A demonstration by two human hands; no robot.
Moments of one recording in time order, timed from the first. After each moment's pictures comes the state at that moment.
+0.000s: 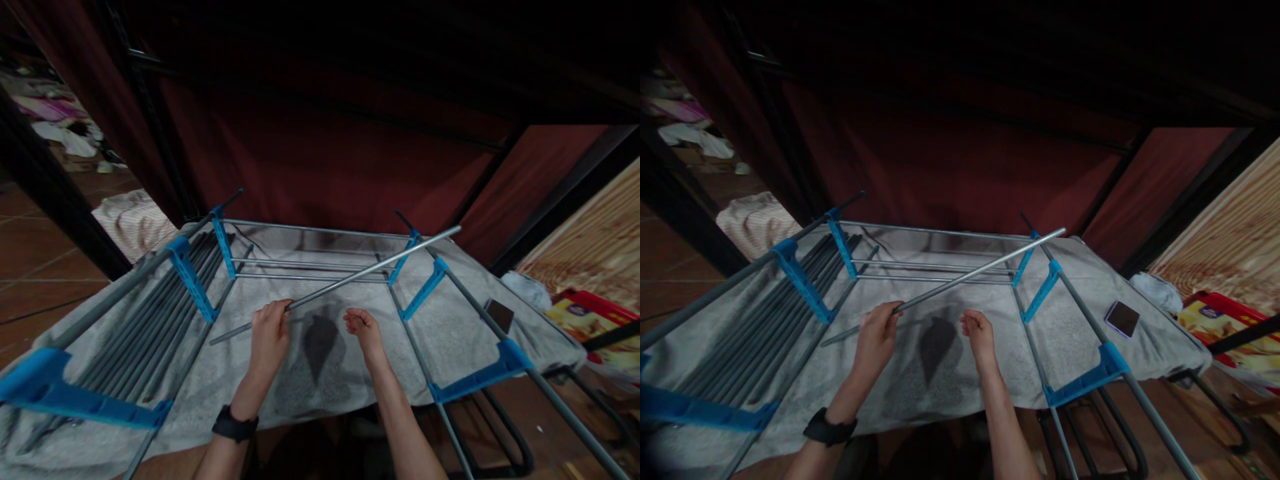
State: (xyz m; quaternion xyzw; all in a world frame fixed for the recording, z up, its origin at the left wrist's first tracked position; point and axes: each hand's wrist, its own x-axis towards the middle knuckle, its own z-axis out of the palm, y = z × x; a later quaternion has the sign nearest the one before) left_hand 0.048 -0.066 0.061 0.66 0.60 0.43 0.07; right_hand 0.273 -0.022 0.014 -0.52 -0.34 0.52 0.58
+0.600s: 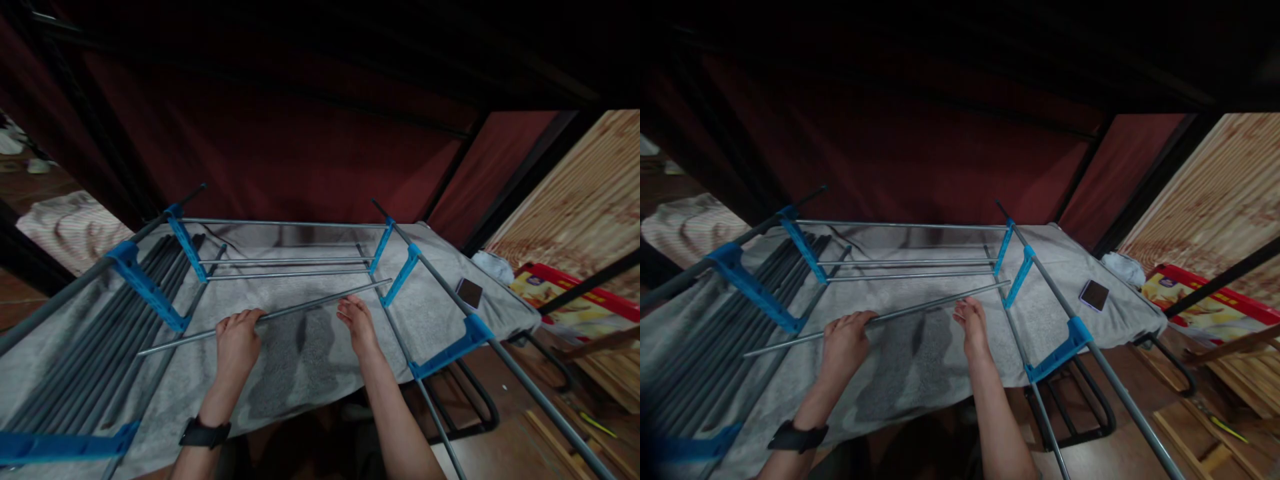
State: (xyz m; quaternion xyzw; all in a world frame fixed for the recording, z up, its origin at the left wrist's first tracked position) left_hand 0.036 -0.065 0.050 0.69 0.69 0.19 0.00; right_hand 0.291 -0.027 0.026 -0.47 -0.19 0.55 0.66
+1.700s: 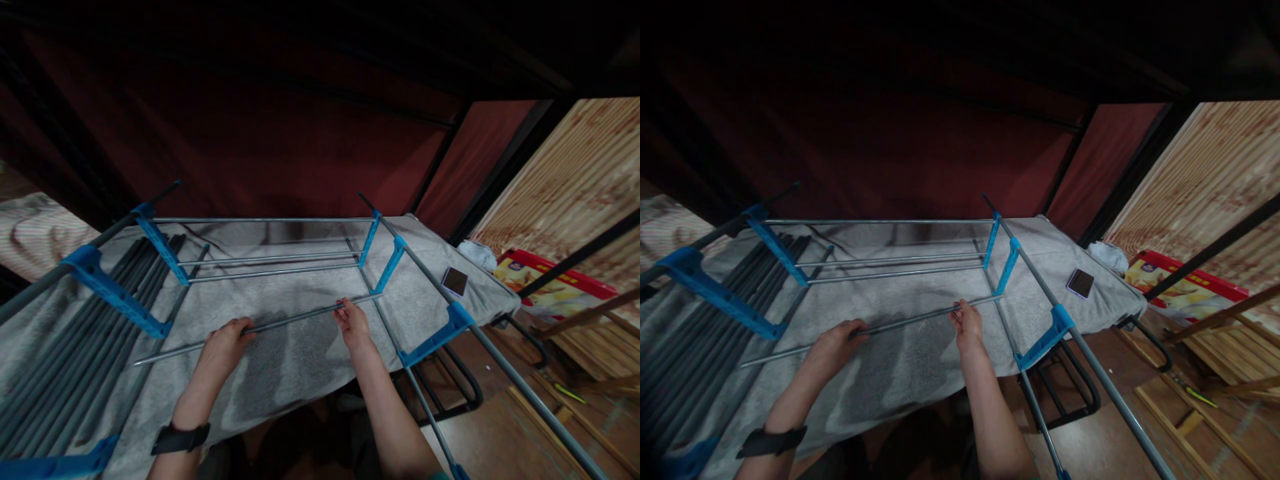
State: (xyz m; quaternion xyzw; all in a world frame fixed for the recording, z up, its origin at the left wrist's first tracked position) left_hand 0.017 -0.050 0.036 0.72 0.66 0.13 0.15; right_hand 0.306 -0.021 0.002 -0.49 -0.07 0.56 0.67
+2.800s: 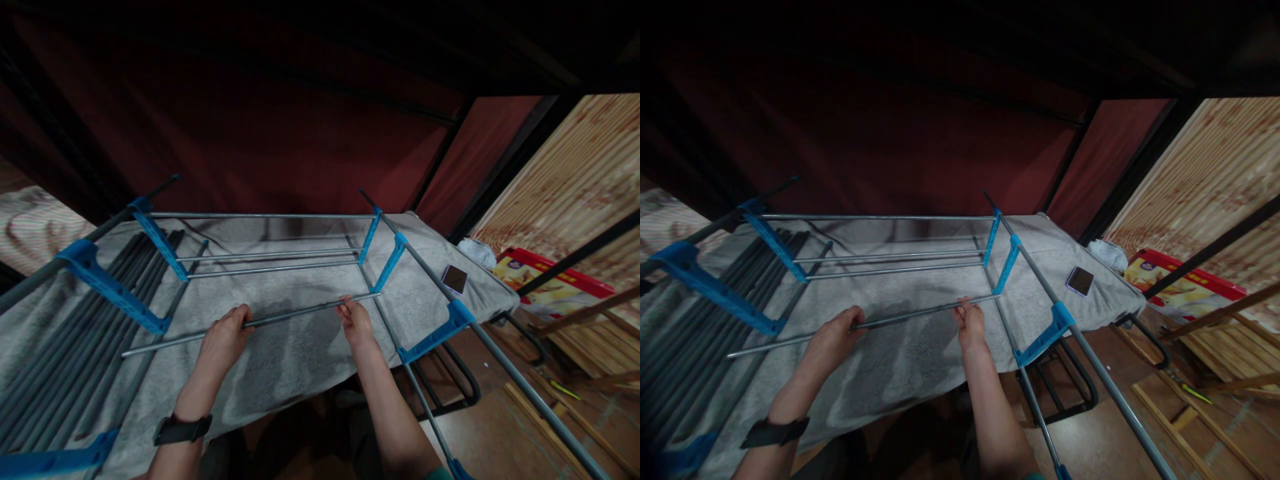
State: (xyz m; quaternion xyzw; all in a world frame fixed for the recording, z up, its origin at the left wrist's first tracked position) left_hand 0.018 -0.047 0.035 0.73 0.65 0.17 0.11; right_hand 0.311 -0.023 0.006 -0.48 -0.03 0.55 0.68
